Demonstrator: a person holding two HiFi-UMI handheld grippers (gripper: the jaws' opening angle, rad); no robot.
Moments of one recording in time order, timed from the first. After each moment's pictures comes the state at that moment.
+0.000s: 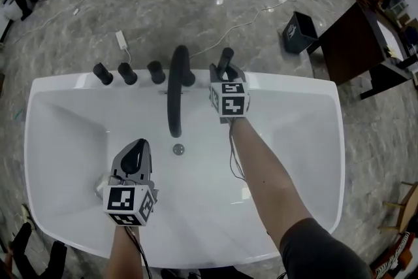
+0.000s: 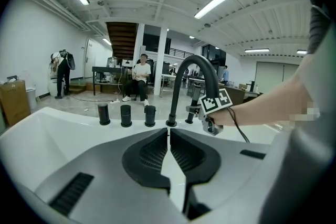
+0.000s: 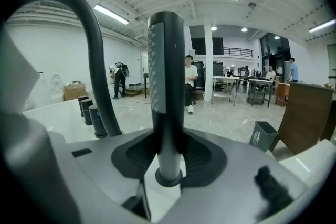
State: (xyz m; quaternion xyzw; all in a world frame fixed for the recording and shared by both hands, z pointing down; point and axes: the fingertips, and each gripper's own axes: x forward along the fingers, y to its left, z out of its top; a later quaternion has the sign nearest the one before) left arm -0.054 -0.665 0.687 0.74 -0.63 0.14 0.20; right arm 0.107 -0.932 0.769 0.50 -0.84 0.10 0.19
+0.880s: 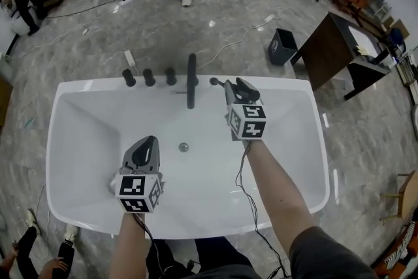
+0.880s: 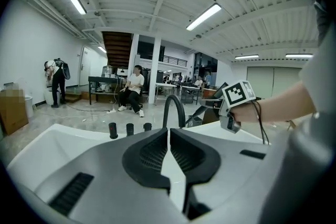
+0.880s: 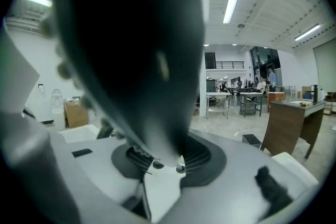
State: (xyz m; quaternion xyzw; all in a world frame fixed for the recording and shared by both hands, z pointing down) left arm -0.062 -0.550 0.550 0.77 -0.61 0.12 0.16; right arm 0.146 -0.752 0.559 0.53 -0.84 0.08 0.11
